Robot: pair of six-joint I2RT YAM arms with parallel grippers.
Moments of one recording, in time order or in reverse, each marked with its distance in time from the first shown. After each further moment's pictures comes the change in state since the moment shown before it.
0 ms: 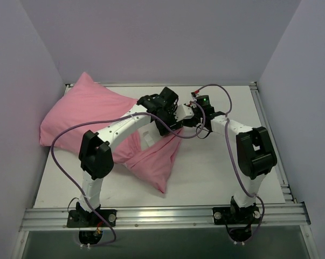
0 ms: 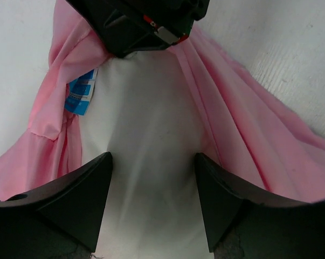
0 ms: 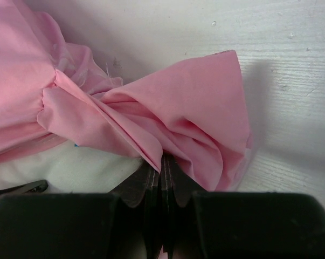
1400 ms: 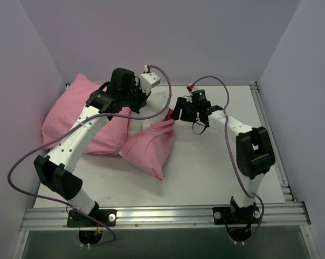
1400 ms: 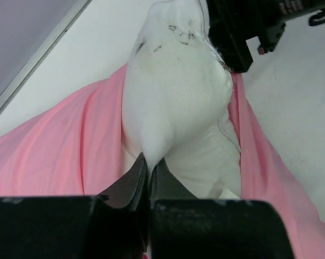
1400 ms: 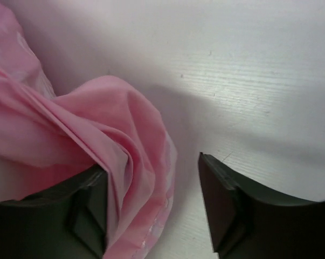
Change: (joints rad) left arm 0.222 -0.432 -0.196 0.169 0.076 -0.219; right arm 0.039 0.034 0.128 -0.113 0.114 -0.120
